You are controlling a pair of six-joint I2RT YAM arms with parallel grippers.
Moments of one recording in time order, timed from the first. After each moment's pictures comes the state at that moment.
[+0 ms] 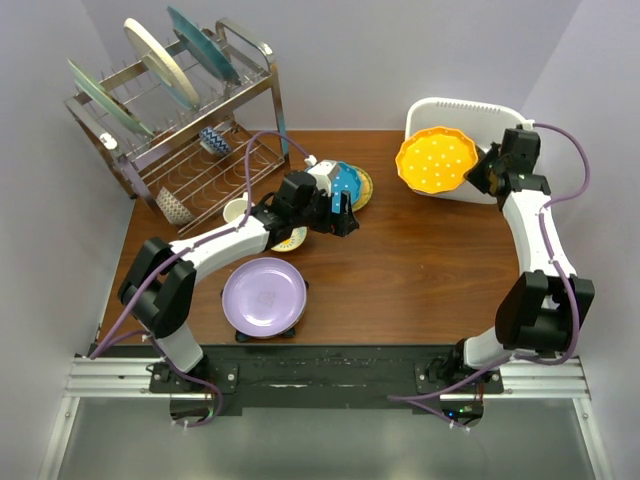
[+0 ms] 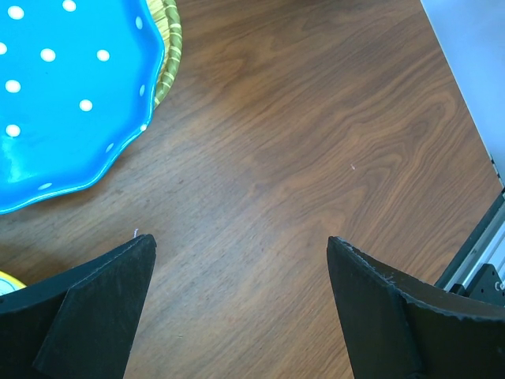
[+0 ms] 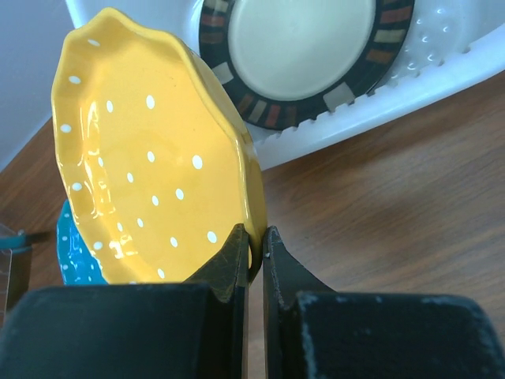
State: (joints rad) left arm -0.68 1.69 1.18 -0.02 0.19 -0.43; right arm -0.16 1.50 1.34 -0.47 -0.01 0.57
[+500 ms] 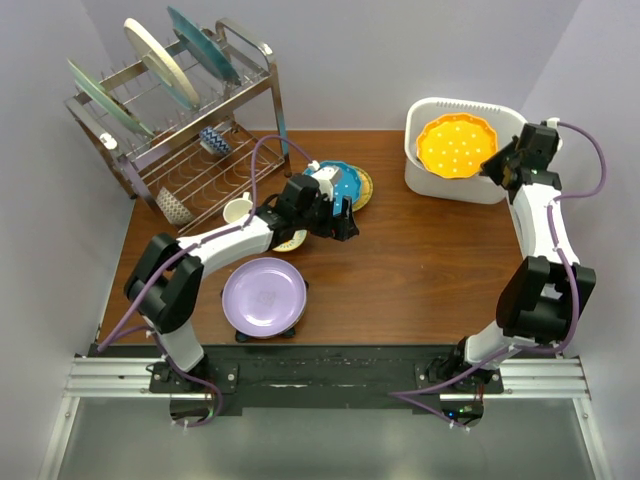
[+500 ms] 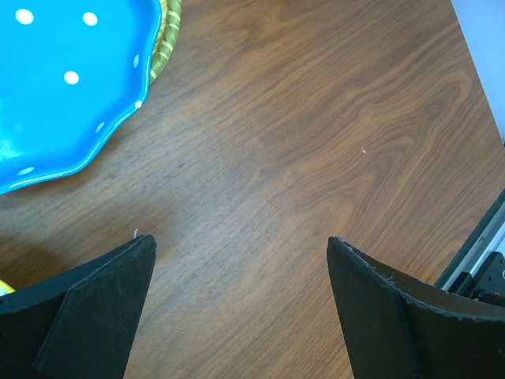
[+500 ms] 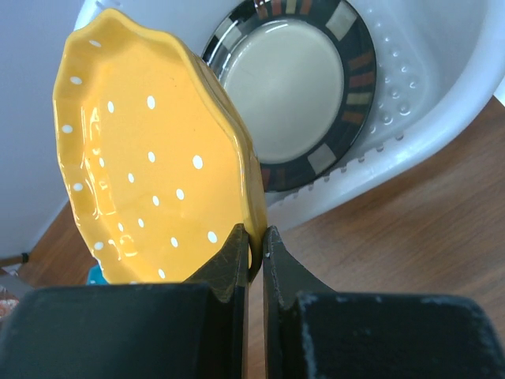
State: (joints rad) left arm -0.68 1.73 1.18 -0.04 0.21 -0.43; right arm -0.25 1.58 1.39 -0.38 -0.01 0.65
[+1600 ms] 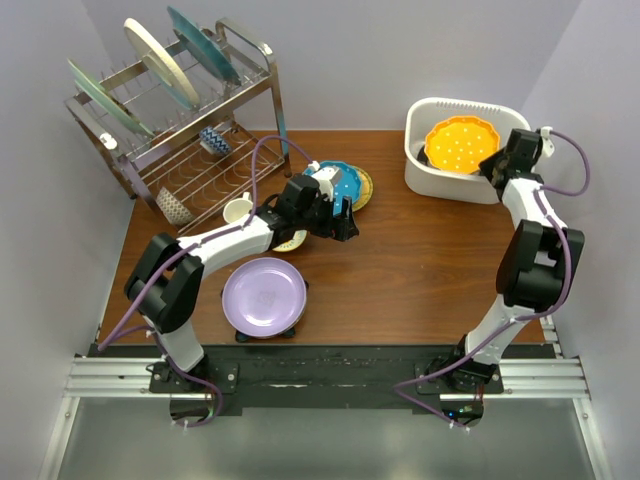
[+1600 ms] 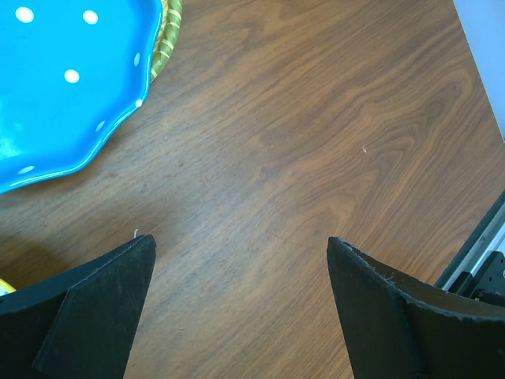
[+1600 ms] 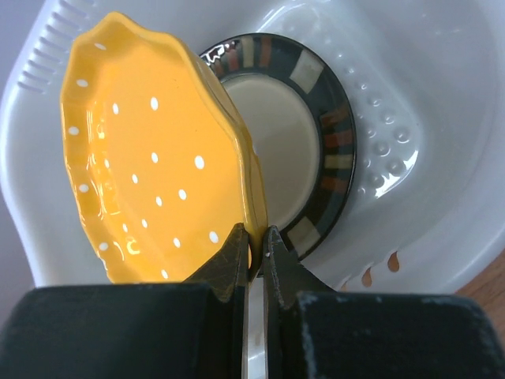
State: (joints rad) left arm -0.68 1.73 1.18 -0.04 0.21 -0.43; right arm -0.26 1.81 1.38 -0.12 0.10 0.73
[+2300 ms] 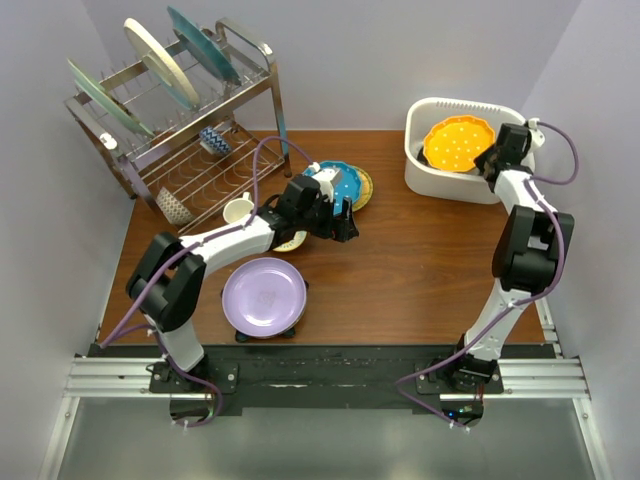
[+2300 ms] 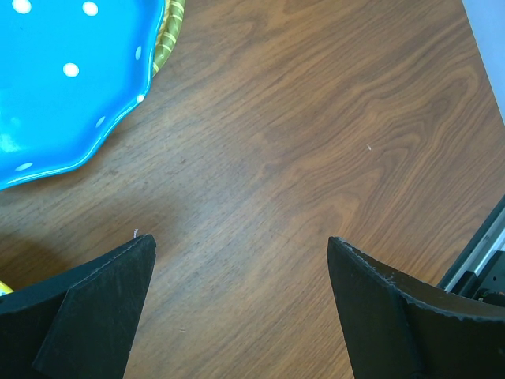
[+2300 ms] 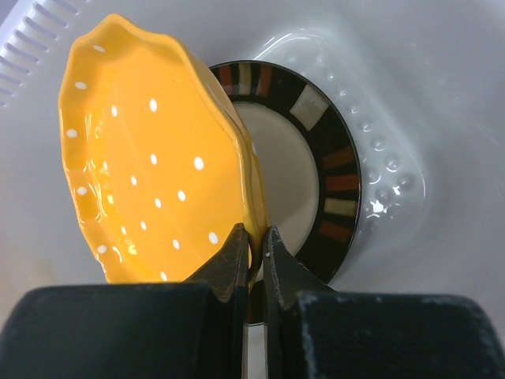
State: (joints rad) left arm -0.68 1.74 1.18 -0.04 0.21 -0.43; right arm -0.23 1.95 1.49 -0.08 0.17 0.63
